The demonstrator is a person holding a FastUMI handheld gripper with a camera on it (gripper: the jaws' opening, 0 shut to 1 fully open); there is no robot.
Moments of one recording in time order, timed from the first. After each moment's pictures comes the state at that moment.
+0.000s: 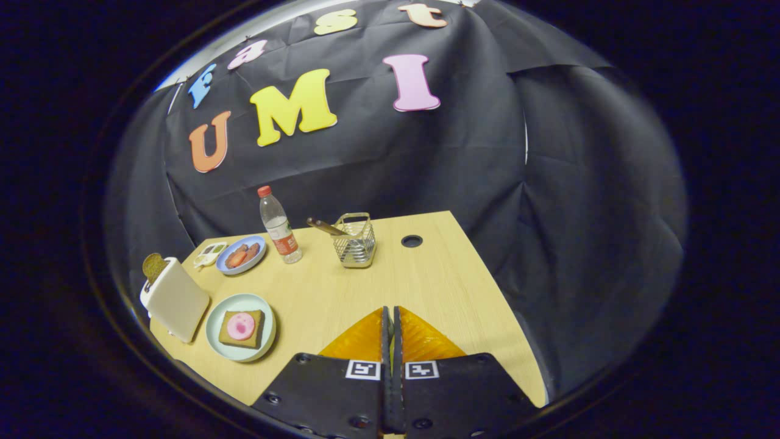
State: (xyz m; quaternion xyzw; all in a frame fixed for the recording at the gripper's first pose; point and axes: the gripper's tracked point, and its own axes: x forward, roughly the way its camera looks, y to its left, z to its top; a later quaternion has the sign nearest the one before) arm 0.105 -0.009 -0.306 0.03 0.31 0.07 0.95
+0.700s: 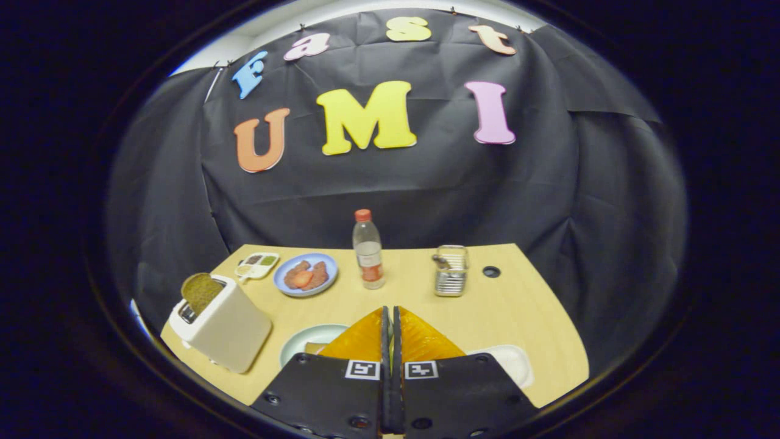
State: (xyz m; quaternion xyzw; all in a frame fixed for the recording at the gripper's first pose) arm 0.078 0.223 -0.246 0.02 0.27 0.14 0.95
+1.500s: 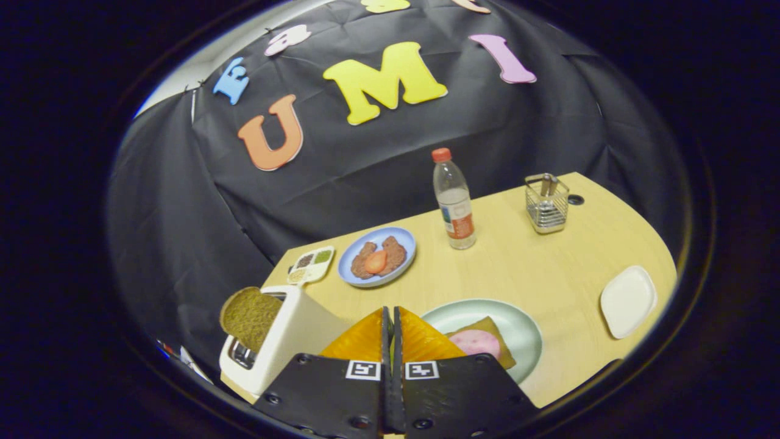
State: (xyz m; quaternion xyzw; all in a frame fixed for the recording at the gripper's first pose) arm 0.072 0.349 -0.332 0.14 0.35 0.16 0.91
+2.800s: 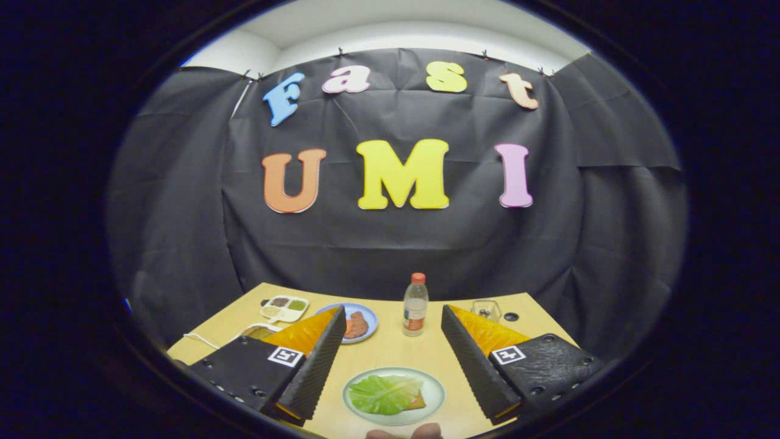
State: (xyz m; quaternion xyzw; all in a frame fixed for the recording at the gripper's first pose) arm 0.033 0.336 -0.138 0.00 0.14 0.14 0.98
